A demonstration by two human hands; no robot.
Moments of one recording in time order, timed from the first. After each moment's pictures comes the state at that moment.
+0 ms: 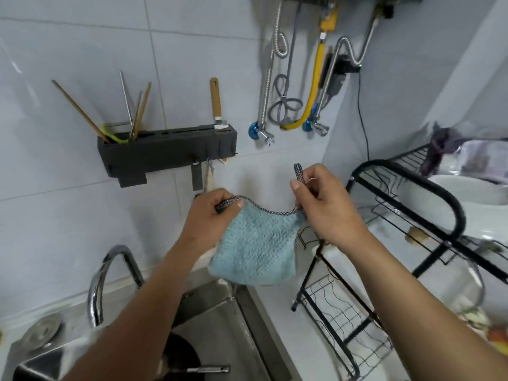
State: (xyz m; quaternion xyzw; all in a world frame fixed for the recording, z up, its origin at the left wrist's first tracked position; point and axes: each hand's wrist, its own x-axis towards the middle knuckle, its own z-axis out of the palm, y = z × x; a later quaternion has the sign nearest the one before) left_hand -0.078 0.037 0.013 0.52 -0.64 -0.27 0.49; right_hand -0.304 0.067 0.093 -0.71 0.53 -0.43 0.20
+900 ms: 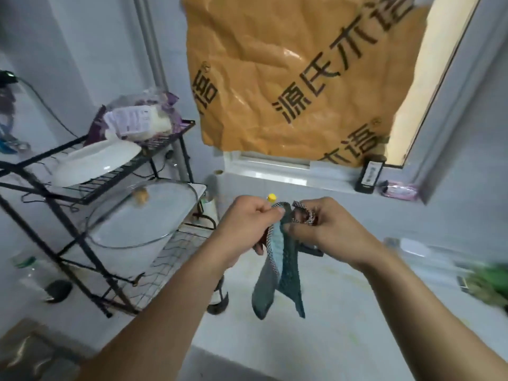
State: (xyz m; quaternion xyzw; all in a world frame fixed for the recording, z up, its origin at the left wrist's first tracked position) left_hand -0.598 0.361 0.069 0.23 -0.77 -0.55 0.20; right_hand -0.715 0.507 0.089 -0.51 0.66 -0.48 0.26
